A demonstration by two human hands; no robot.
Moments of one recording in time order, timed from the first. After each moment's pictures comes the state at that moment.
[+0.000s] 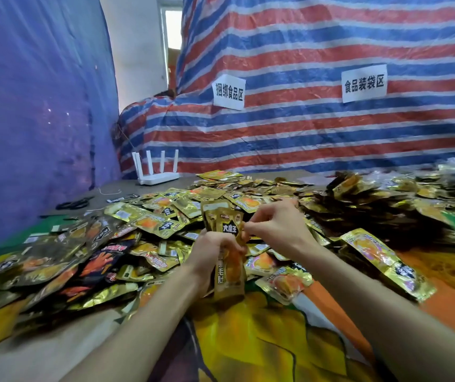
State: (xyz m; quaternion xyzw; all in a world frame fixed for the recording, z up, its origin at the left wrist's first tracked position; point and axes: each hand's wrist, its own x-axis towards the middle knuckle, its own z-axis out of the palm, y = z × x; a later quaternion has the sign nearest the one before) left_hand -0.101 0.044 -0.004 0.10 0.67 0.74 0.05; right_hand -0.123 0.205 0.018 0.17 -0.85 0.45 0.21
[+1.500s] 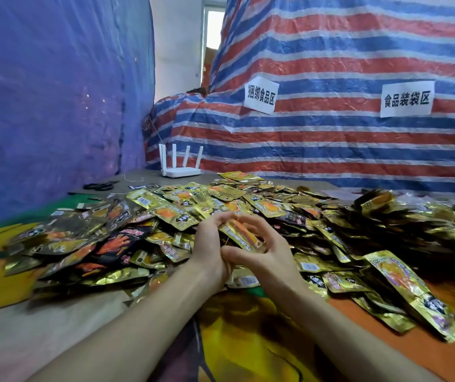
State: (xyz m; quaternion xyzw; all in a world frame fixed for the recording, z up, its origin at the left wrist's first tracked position) left_hand -0.107 0.048 0.004 -0.05 0.42 0.91 0.00; right_hand -0.097 0.164 -0.020 0.26 -0.71 0.65 0.11
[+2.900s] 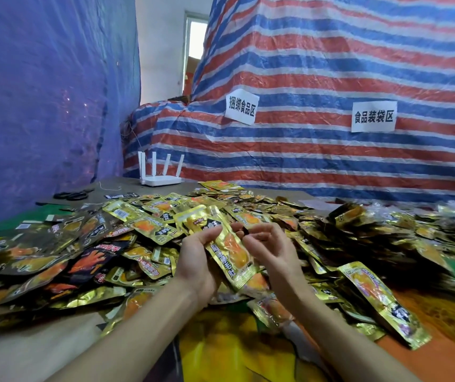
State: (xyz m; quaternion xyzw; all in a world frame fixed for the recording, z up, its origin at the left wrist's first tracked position) left_hand -0.109 0.051 0.001 0.11 0.42 0.90 0.04; right_hand -0.120 0.201 -0.015 0.24 -0.72 0.62 0.17
